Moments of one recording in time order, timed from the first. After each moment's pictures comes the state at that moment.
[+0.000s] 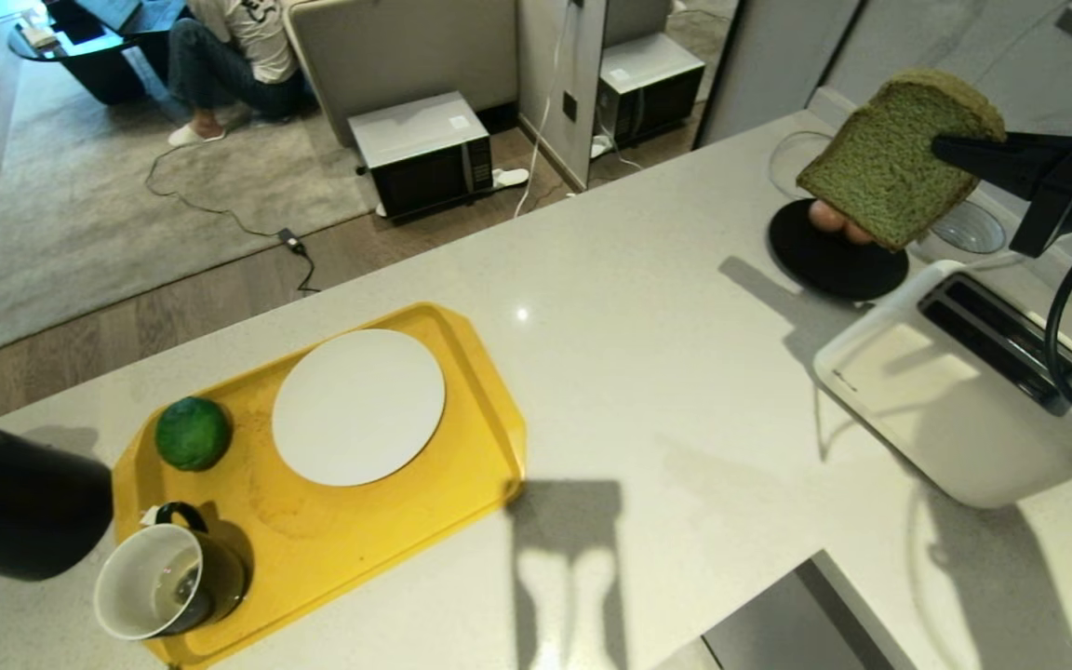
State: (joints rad) left arm 0.00 0.00 0.00 -0.01 0.00 0.00; right arm -0.05 1.46 -1.12 -0.51 0.58 -0.34
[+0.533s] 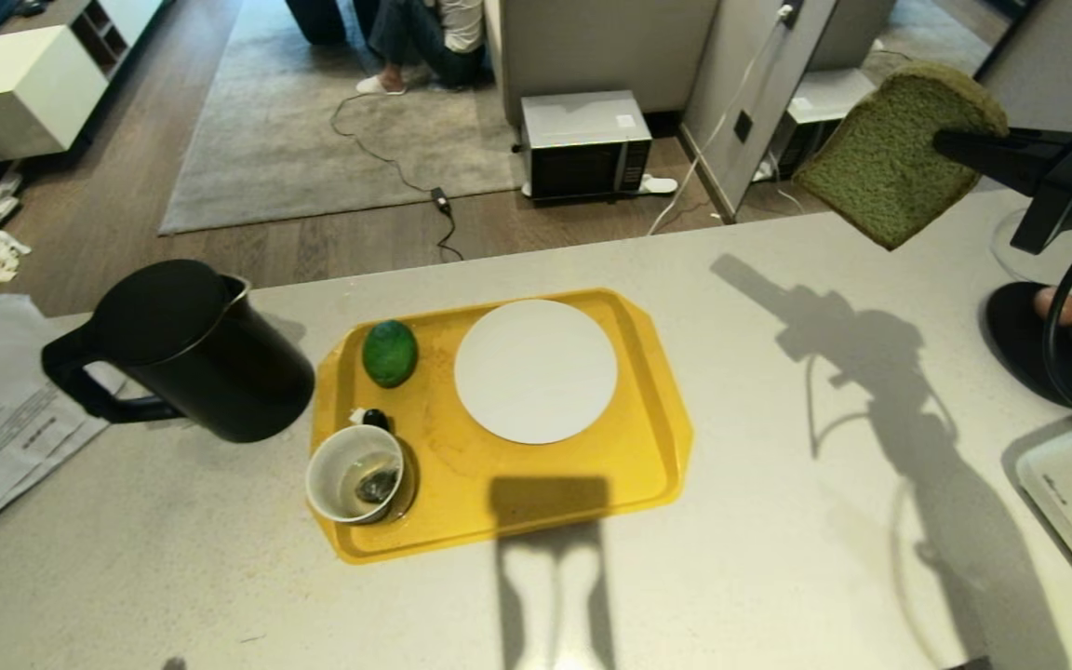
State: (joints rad) left arm 0.00 0.00 0.00 -0.01 0.00 0.00; right arm -0.05 1.47 -1.12 -0.53 0.58 -0.34
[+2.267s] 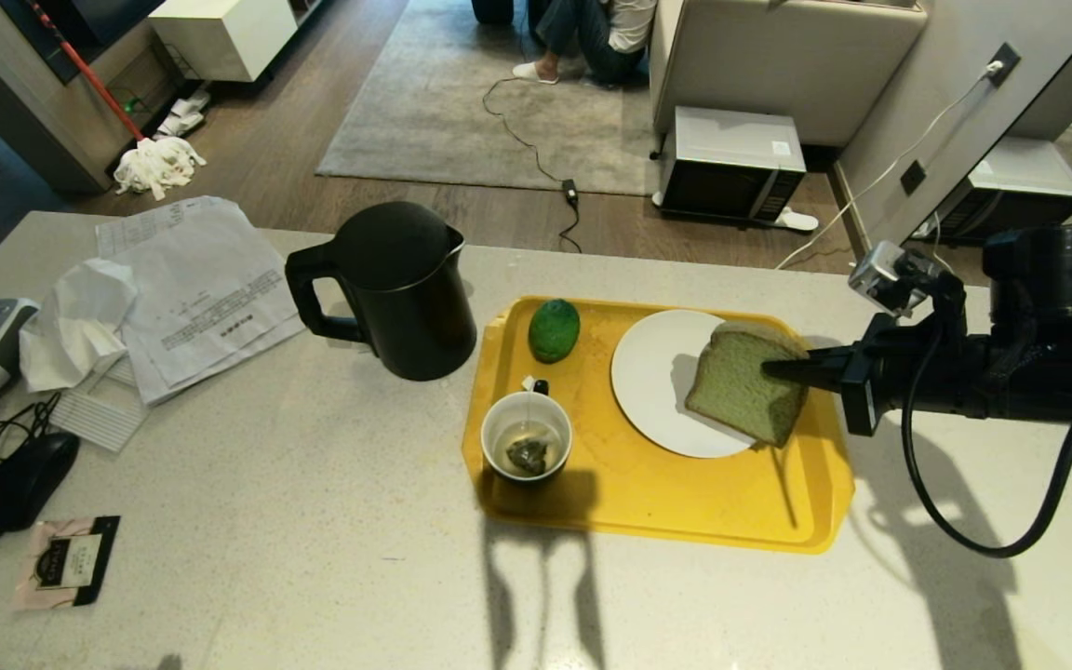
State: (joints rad) left arm 0.00 0.00 0.00 -0.01 0.00 0.00; right arm 0.12 1.68 -1.00 -0.24 0.58 -0.45
